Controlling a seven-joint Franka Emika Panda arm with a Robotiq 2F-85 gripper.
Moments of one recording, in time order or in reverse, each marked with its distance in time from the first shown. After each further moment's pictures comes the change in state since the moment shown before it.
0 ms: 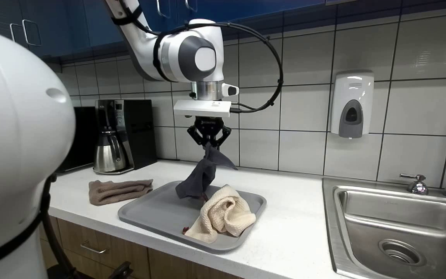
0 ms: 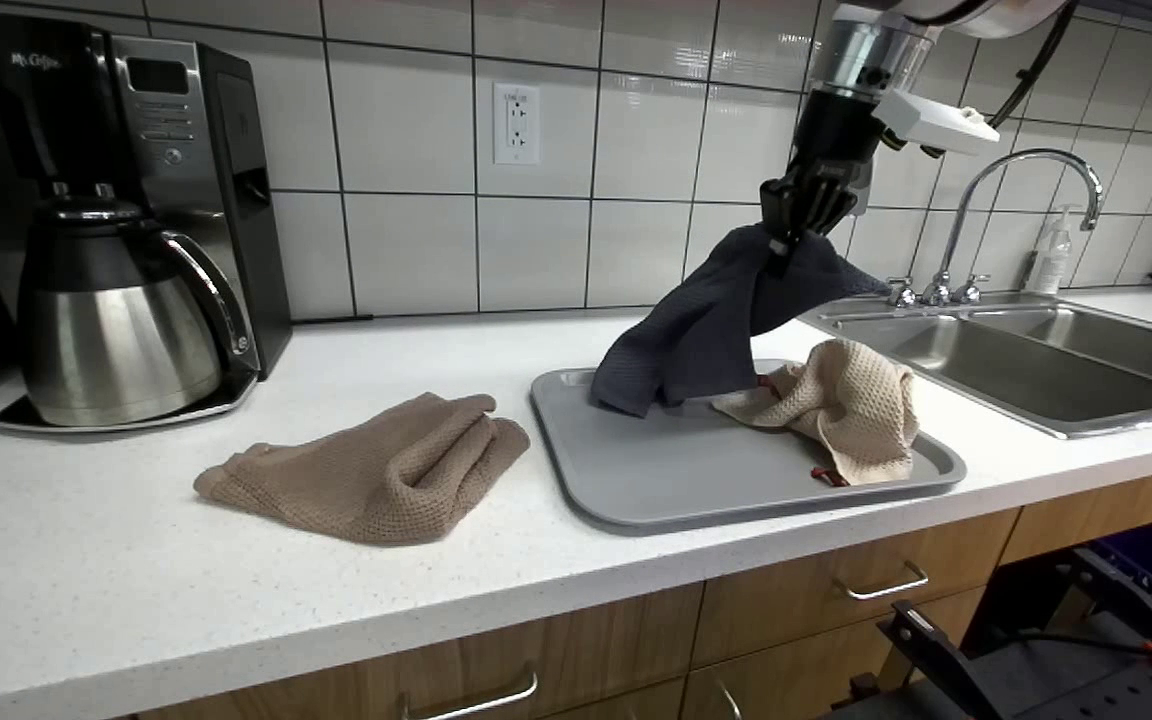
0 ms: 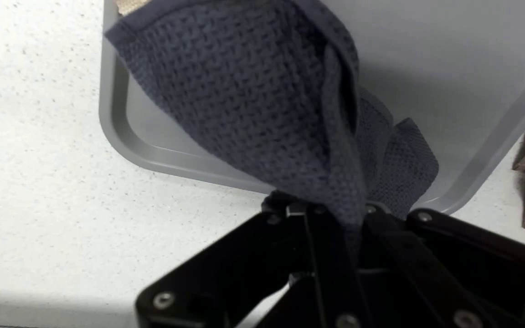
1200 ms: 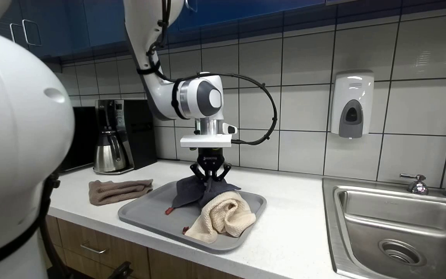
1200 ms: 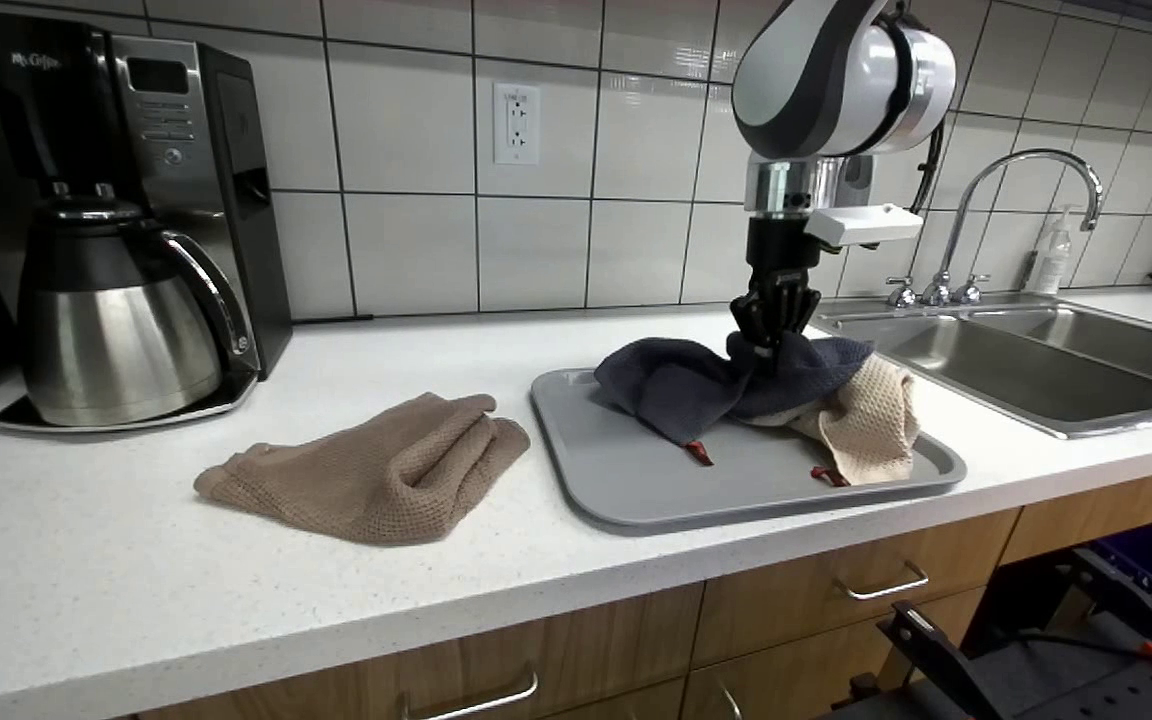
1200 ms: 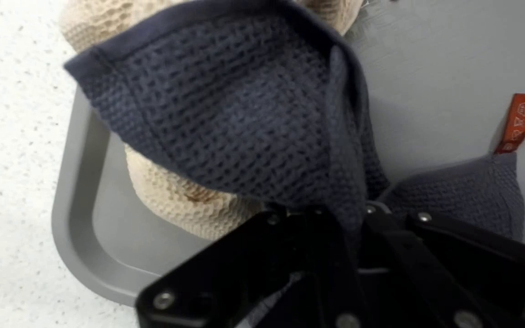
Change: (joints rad) arm -0.009 0.353 0.038 0.175 -0.201 -0.107 0.149
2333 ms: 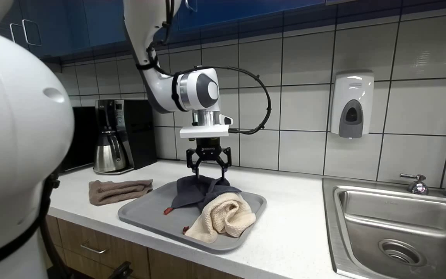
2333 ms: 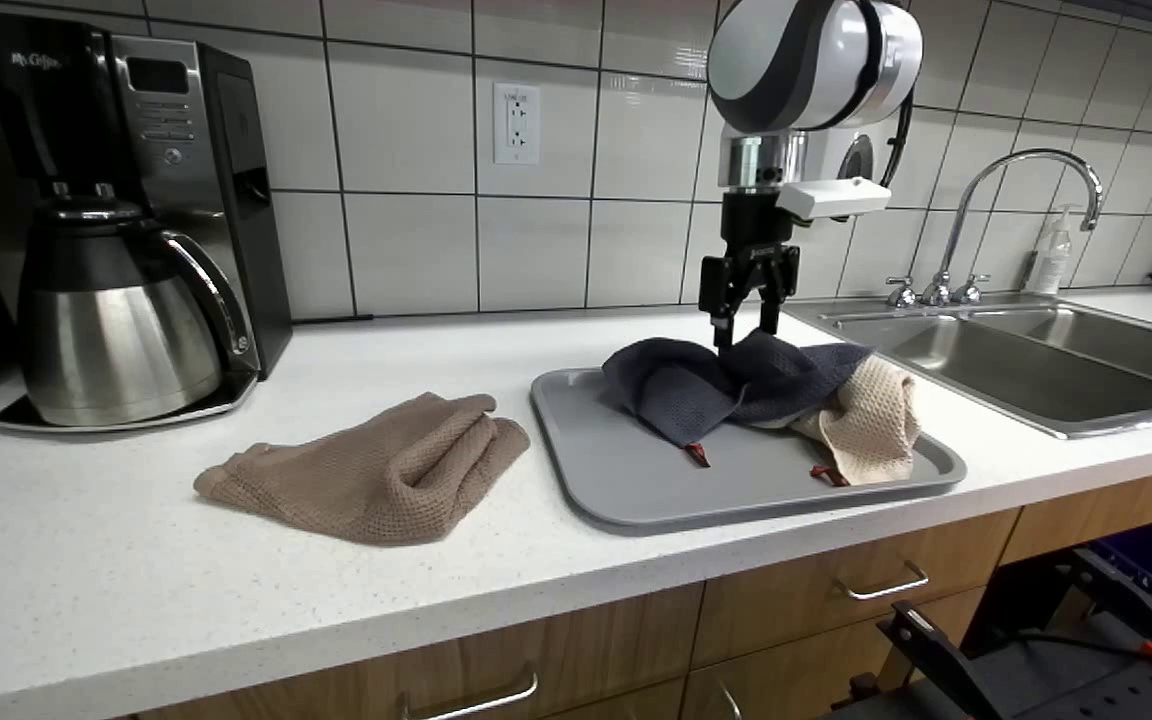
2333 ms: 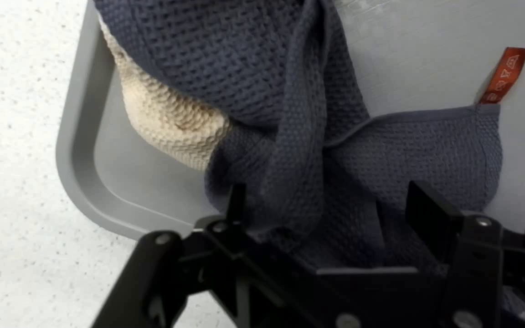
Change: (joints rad) arm -0.003 0.004 0.043 0.083 -0.040 -0.053 0.028
